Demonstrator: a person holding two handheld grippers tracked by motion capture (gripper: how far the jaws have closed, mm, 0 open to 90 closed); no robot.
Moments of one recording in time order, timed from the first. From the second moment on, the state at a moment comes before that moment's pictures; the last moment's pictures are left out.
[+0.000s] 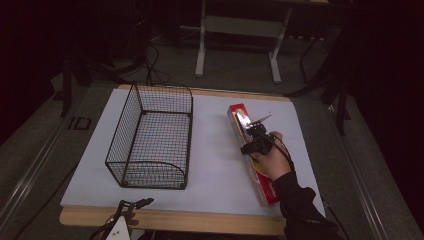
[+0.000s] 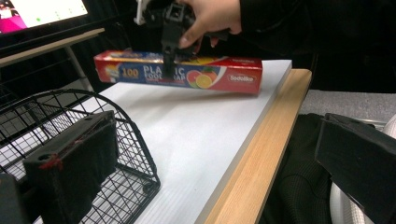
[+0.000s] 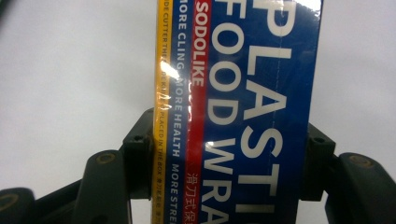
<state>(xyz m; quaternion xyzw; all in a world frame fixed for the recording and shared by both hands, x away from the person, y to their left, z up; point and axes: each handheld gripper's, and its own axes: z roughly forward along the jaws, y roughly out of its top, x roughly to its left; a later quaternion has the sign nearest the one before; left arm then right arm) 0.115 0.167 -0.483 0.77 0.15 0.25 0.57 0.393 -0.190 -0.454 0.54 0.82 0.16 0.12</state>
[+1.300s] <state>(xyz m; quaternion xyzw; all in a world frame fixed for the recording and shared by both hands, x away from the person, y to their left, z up) 0.116 0.166 -0.484 0.77 0.15 0.25 0.57 0.388 -0.095 -0.320 0.46 0.82 0.28 0.19</state>
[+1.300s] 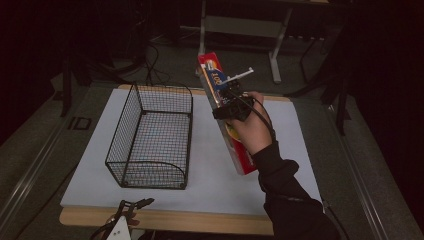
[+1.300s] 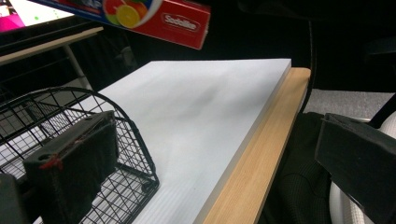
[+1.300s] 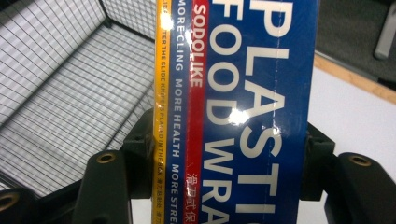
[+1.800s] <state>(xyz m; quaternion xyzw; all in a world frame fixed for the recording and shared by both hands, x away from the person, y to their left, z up) 0.115 0.165 -0.483 0.77 0.15 0.25 0.57 0.385 -0.043 -0.308 0.44 0.82 0.31 0.19</state>
